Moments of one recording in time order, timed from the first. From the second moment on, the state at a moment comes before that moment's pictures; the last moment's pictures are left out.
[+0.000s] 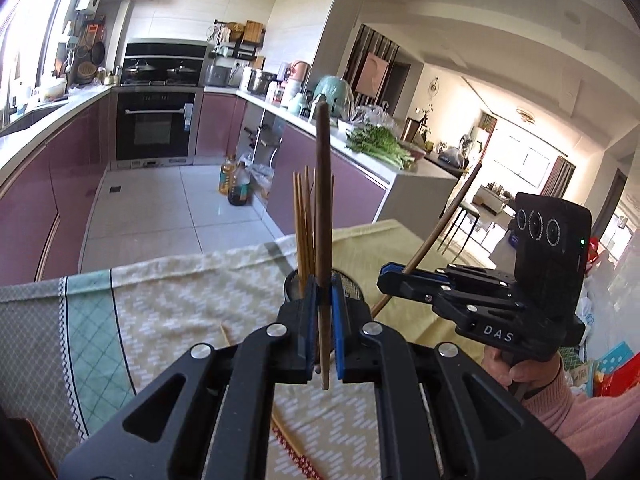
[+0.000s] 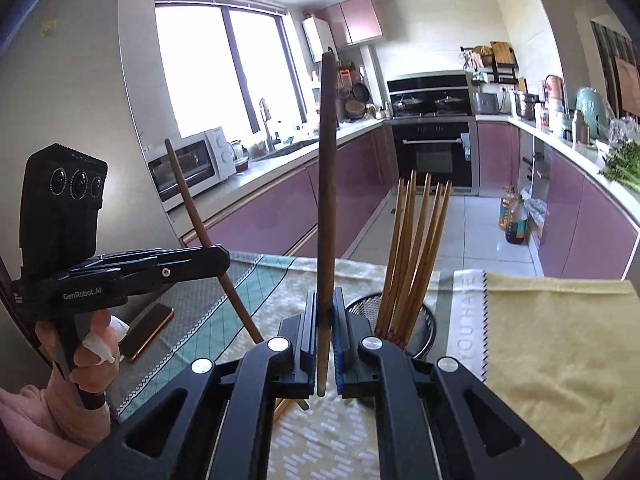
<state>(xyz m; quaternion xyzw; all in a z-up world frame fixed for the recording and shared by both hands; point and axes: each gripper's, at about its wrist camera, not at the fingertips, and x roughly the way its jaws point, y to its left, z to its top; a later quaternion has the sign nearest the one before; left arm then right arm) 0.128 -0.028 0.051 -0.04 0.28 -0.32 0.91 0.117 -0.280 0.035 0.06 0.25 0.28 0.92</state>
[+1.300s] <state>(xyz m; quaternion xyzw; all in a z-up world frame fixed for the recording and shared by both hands) 0.187 -0.100 0.028 0.07 0.34 -0.30 0.89 0.189 -0.277 0.007 0.07 0.31 0.25 0.91</state>
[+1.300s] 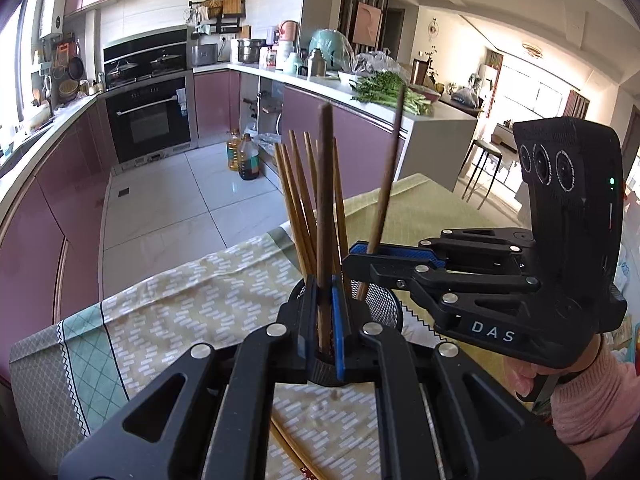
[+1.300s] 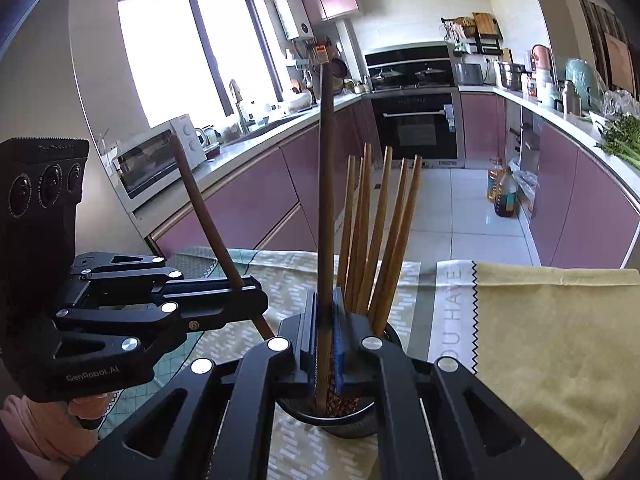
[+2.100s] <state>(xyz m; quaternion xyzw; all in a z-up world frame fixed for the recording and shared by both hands) 0.148 -0.048 0.003 0.03 0.31 -0.28 0.91 0.138 -0.271 0.001 0.05 0.29 0.28 0.91</state>
